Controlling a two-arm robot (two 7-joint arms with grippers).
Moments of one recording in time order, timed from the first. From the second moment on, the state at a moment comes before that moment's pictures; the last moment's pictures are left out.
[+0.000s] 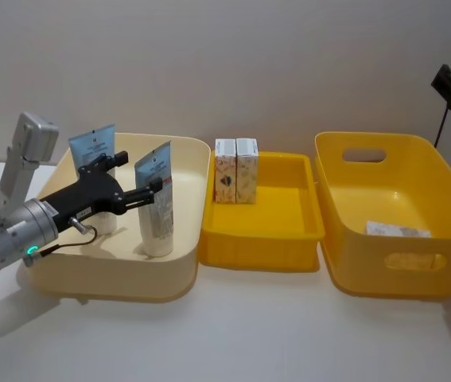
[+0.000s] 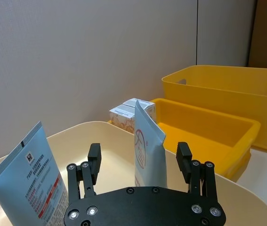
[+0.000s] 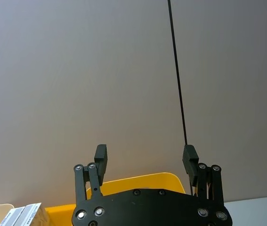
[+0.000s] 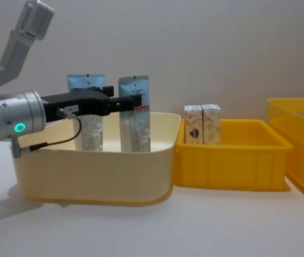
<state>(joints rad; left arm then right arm) -0.78 0.25 0.43 -0.80 -0.46 -0.20 -0.75 0.48 0.11 0.13 -1.62 0.21 0.44 -0.04</state>
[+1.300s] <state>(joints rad) -0.81 0.23 0.43 -0.74 -0.45 -0.22 -0.77 0.48 0.11 0.13 -1.62 0.21 0.44 -0.04</state>
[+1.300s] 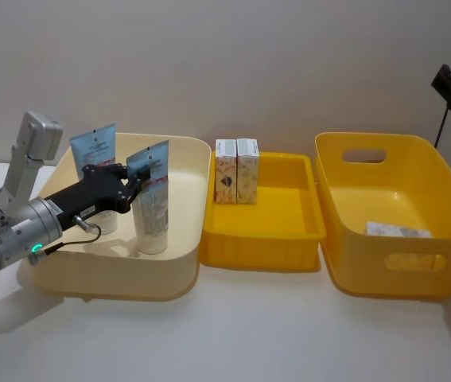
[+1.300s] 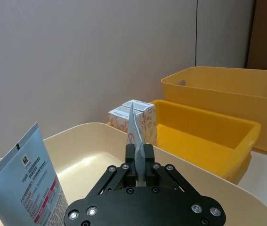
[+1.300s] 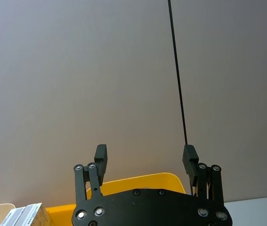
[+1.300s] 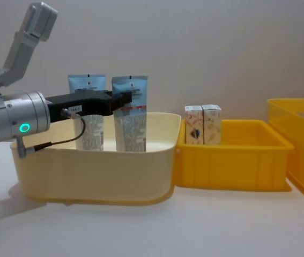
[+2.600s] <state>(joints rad) -0.86 0.23 0.45 -0.71 -0.41 -0.26 -0.82 0.48 0.11 0.13 -1.62 0.21 0.44 -0.04</state>
